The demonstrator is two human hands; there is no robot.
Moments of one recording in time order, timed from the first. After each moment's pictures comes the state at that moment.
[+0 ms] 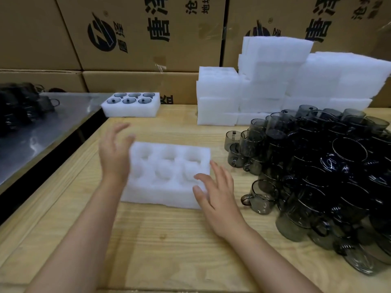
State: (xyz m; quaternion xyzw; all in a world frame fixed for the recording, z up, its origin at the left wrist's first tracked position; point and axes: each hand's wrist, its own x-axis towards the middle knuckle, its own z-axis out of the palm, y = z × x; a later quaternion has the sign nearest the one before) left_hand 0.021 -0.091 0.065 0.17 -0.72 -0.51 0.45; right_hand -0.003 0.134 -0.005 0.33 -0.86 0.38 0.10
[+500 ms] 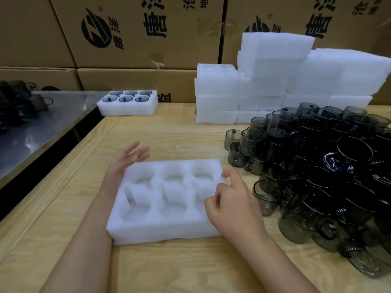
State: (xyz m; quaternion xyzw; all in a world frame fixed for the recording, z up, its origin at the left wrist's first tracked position) left_hand 0.024 -0.105 0.025 0.13 -0.54 -0.81 0.18; right_hand 0.019 0.149 0.034 0.20 -0.95 0.22 0.09
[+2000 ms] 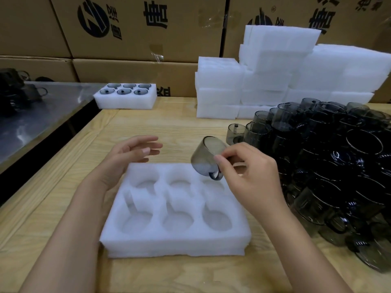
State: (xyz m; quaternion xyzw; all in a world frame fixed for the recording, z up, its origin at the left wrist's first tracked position) left_hand 0.023 -0.127 0.034 -0.02 -0.74 -0.67 0.09; right_hand 0.007 0.153 0.069 0.31 -0.79 0.47 0.23
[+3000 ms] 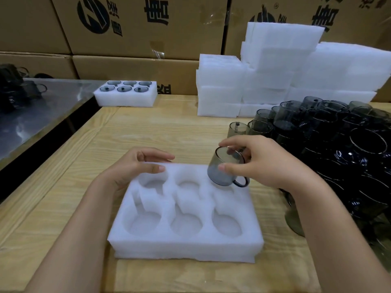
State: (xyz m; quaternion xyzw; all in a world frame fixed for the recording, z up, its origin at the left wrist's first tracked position) left_hand 0.018 -0.112 0.029 0.00 -0.75 -0.66 -0.02; right_hand -0.033 0.175 0.101 0.31 -0.89 0.32 -0.04
